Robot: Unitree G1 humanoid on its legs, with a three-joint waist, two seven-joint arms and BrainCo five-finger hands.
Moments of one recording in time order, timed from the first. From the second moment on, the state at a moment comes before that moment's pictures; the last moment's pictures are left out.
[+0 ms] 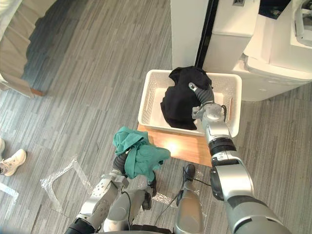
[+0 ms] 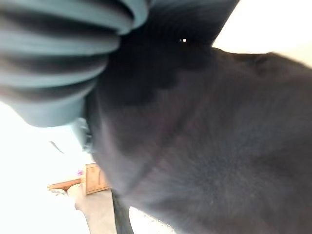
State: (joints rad) left arm 0.02 0.10 -0.36 0.25 -0.58 -0.12 -0.04; right arm -0.85 -0.36 0.01 0.88 0.17 -0.03 -0.05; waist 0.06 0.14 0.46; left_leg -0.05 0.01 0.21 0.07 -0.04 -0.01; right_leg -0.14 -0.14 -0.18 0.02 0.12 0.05
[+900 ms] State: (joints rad) left arm 0.09 0.10 -0.25 0.08 -0.56 -0.14 0.05; right arm -0.33 -0.25 0.02 0.53 0.01 -0.01 -0.07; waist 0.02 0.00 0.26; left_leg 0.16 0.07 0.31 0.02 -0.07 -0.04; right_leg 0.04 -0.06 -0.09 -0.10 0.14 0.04
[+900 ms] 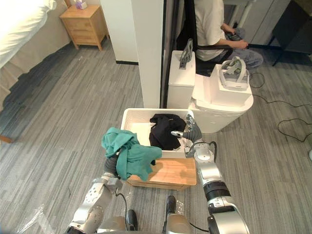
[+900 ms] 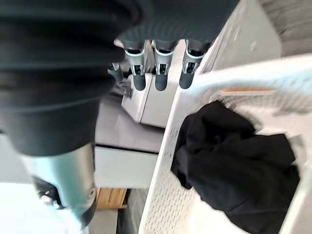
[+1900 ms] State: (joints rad) left arm -0.36 0.33 0.02 0.48 -0.12 -0.04 0.29; right arm 0.26 -0.12 -0.19 0.75 0.25 -0.05 0.04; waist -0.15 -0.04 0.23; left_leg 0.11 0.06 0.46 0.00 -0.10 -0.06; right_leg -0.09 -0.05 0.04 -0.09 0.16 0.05
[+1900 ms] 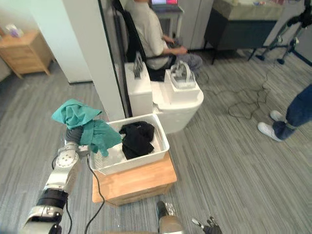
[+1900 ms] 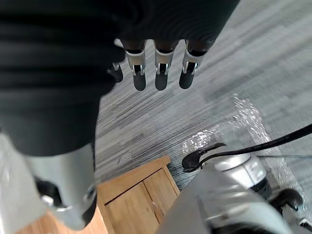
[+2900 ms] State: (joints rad) left arm -0.56 0.28 -0.17 0.56 -0.07 -0.07 0.15; right arm 0.15 -0.12 -0.17 0.63 0.31 -0.08 0.05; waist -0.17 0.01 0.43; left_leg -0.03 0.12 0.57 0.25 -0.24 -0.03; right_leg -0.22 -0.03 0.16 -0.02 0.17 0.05
